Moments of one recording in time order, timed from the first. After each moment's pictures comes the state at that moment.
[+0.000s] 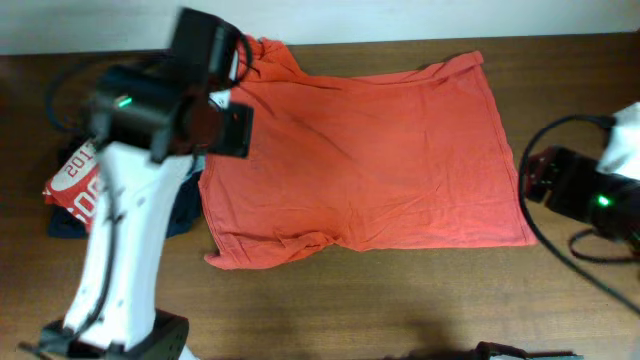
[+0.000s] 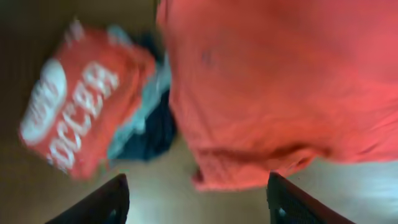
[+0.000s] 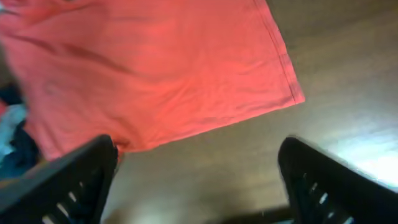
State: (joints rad) left arm -0.35 1.77 2.20 -1.68 -0.25 -0.18; right arm -0.24 1.21 1.71 -1.45 -0.15 0.22
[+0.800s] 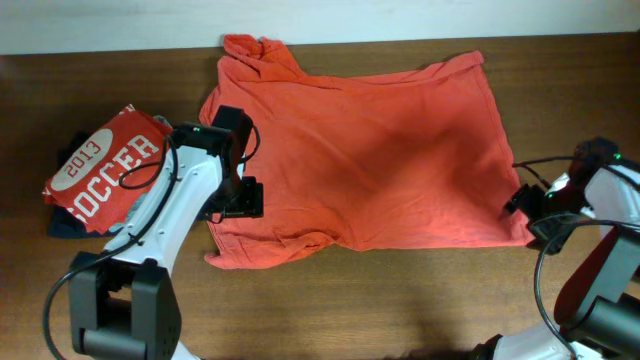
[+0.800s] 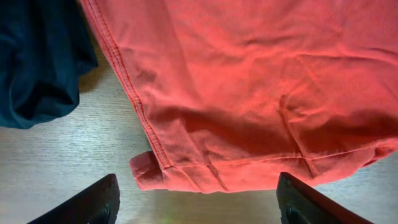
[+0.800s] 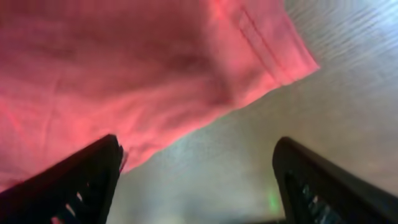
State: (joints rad) left arm -0.25 1.77 1.38 -1.22 -0.05 -0.27; right arm -0.52 1.77 1.15 -1.03 -0.20 0.32
